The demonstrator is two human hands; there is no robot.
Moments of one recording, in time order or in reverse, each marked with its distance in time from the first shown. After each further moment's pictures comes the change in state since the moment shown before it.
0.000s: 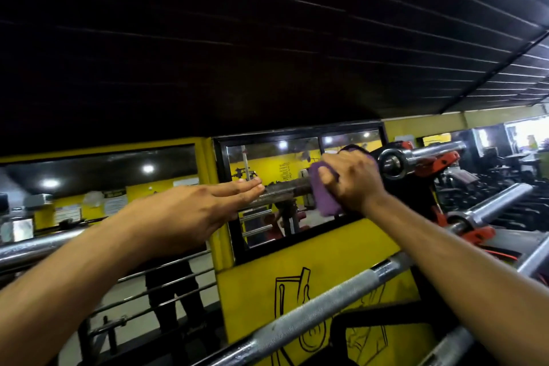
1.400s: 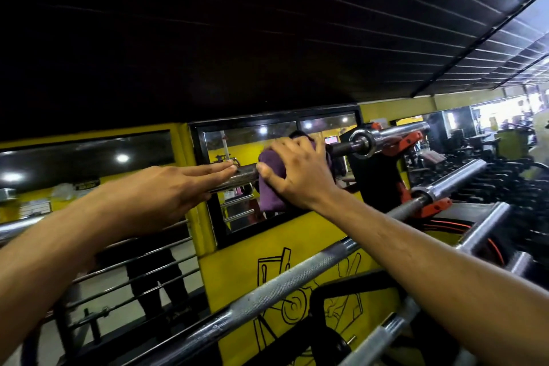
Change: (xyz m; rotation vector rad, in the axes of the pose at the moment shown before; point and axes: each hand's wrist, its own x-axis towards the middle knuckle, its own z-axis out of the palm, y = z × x) left_hand -0.002 0.012 -0.010 0.021 -0.026 -0.055; right_hand -0.008 -0.065 -0.011 -0.011 -0.185 0.090
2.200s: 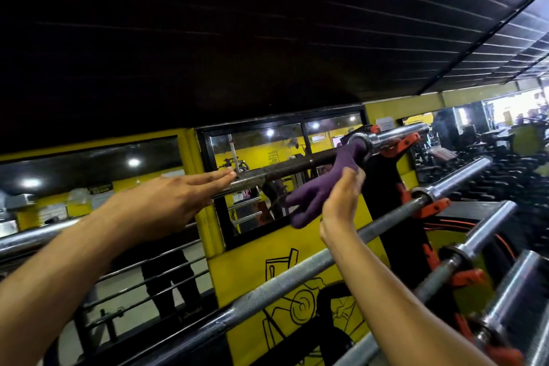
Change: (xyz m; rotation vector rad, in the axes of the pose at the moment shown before) left_hand -0.001 0.012 -0.002 0.041 -0.025 -0.097; right_hand -0.046 0.005 0.007 1.346 0.622 1.044
